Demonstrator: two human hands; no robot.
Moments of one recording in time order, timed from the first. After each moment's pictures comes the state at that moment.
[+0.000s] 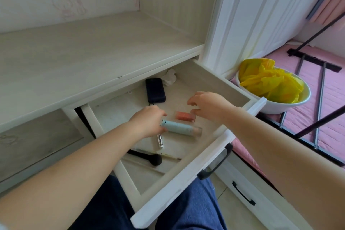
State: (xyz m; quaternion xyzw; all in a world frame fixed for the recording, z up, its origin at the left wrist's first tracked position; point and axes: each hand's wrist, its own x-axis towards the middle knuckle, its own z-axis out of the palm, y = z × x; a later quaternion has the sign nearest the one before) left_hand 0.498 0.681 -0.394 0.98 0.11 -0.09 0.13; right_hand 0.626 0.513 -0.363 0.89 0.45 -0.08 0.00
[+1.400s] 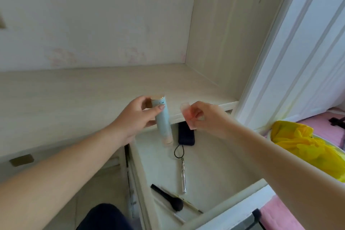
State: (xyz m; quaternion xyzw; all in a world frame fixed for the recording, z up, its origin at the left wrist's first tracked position) left_hand 0.423 0.746 -0.279 0.68 0.18 0.26 0.67; right_hand 0.593 0.593 -0.270 0.81 0.52 -0.07 -0.28
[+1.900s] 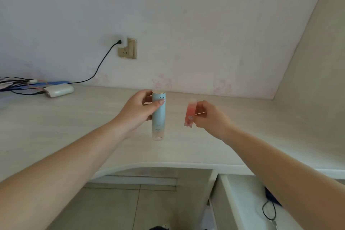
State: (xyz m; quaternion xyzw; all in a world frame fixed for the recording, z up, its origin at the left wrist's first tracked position) left_hand 0.225 0.914 -0.227 0.65 0.32 0.44 0.53; right_hand 0.433 0.835 -0.229 0.64 0.61 -0.23 -0.42
